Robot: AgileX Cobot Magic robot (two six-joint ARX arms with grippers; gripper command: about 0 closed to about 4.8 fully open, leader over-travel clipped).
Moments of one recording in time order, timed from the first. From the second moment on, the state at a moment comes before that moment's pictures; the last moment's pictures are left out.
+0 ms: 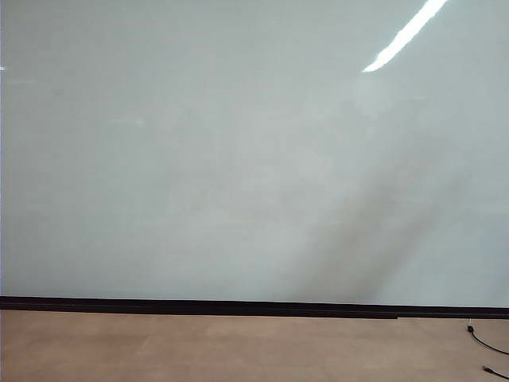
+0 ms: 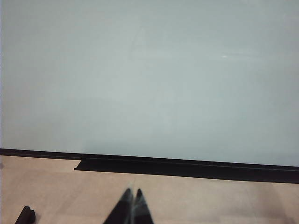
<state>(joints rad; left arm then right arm) 0.00 0.00 0.00 -0.07 0.00 -0.01 -0.14 0.01 0.04 0.04 0.05 -0.03</state>
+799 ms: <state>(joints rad) 0.00 0.00 0.00 -0.07 0.00 -0.01 -0.19 0.08 0.05 0.08 0.15 -0.15</state>
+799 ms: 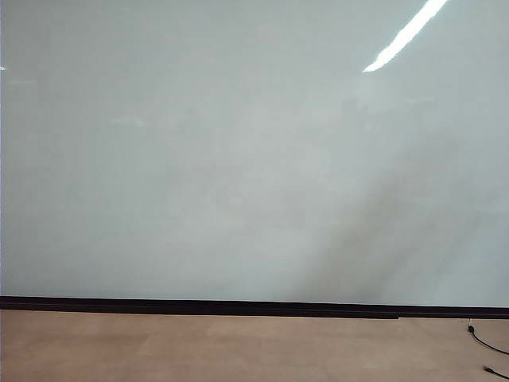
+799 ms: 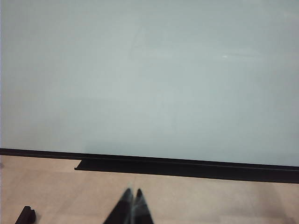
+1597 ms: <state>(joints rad) 0.00 0.00 0.00 -0.07 0.00 -0.01 -0.62 0.73 0.07 0.78 -0.42 -0.16</state>
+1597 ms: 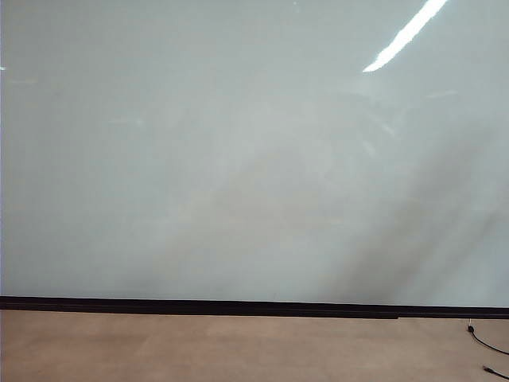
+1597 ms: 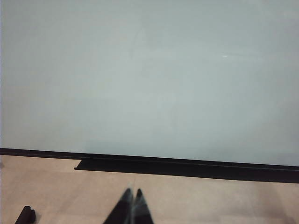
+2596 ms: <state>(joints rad) 0.00 0.00 0.00 -0.07 0.00 -0.01 -0.57 1.77 0.43 1.40 -0.62 0.02</state>
